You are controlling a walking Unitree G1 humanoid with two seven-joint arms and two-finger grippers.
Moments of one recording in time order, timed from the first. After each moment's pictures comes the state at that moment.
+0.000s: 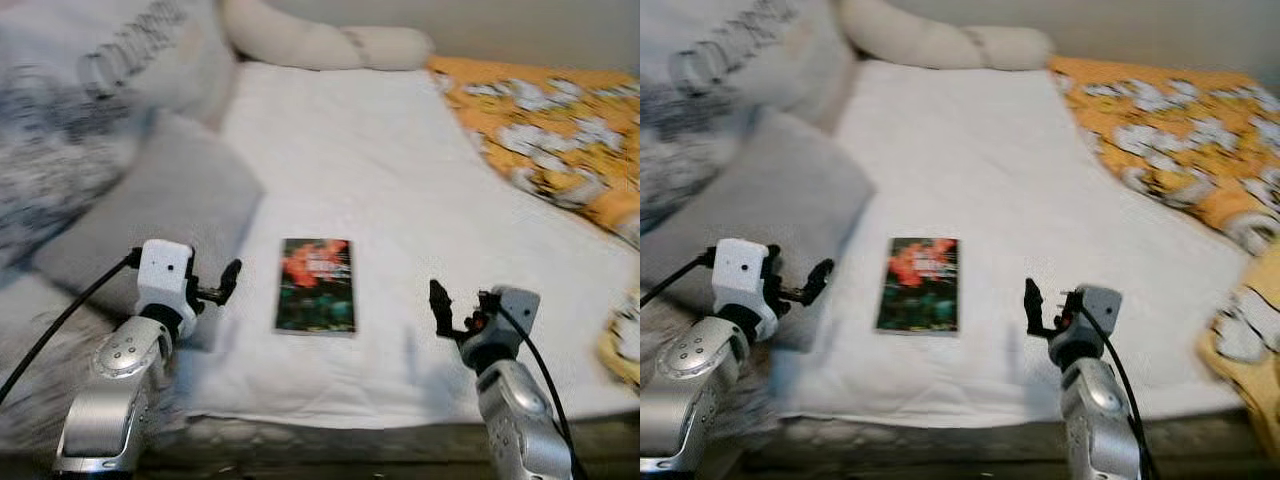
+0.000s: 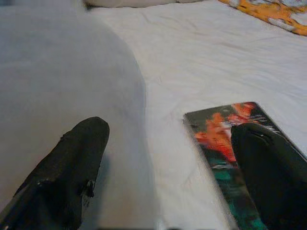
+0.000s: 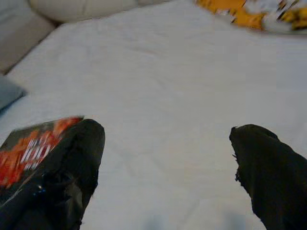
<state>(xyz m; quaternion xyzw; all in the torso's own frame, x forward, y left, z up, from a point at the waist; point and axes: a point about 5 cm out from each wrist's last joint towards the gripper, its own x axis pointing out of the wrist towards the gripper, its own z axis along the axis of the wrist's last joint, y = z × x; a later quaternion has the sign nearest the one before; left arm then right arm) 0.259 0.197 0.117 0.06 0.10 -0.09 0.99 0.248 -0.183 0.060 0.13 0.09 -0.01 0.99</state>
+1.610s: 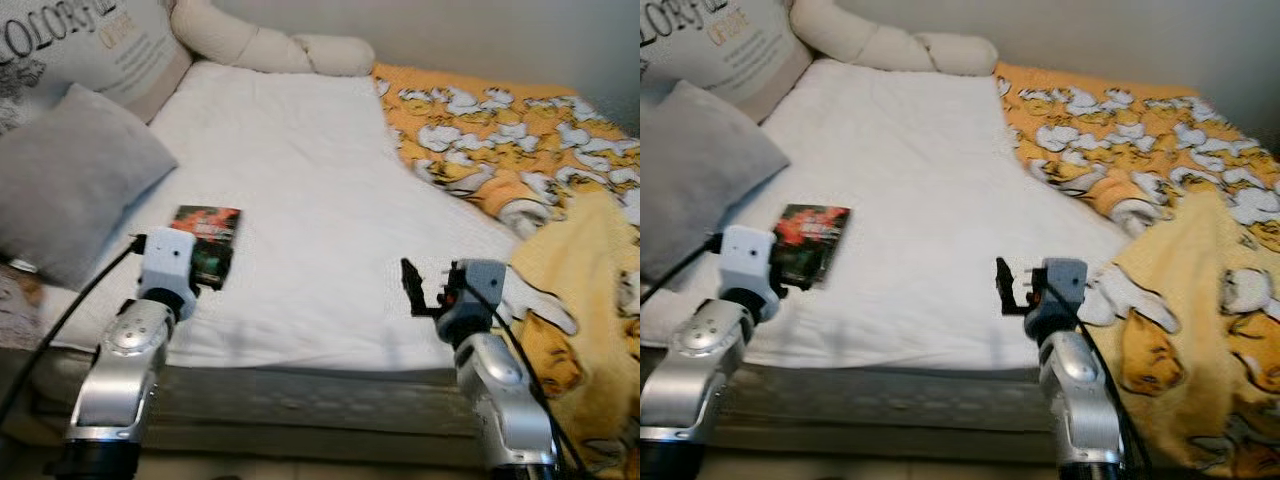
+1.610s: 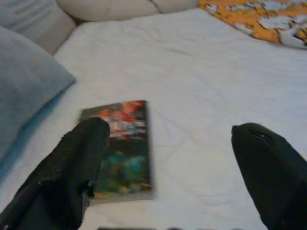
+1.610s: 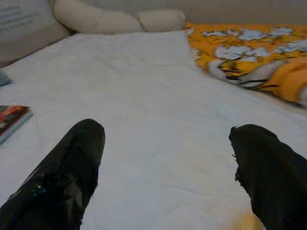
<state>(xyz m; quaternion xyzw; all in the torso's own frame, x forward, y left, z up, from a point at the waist) 0.280 0.201 0.116 0.10 0.09 -0.06 0.99 0.270 -0.155 0.082 0.07 0.07 0.05 0.99</state>
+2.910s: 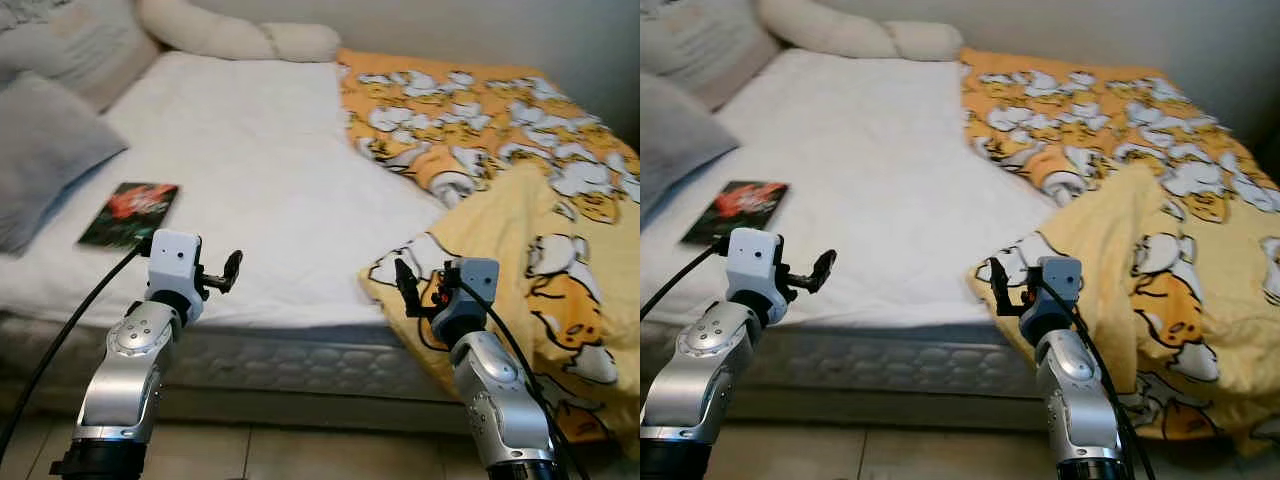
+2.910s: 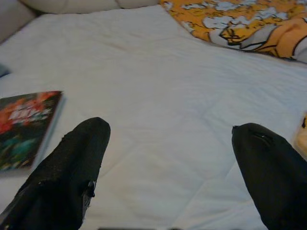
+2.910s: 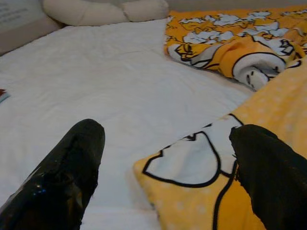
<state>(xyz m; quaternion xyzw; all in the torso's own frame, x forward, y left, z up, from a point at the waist) 0.280 0.196 0.112 0.07 0.10 -0.07 0.99 0.270 -0.148 0.077 0.08 0.08 0.07 0.99</state>
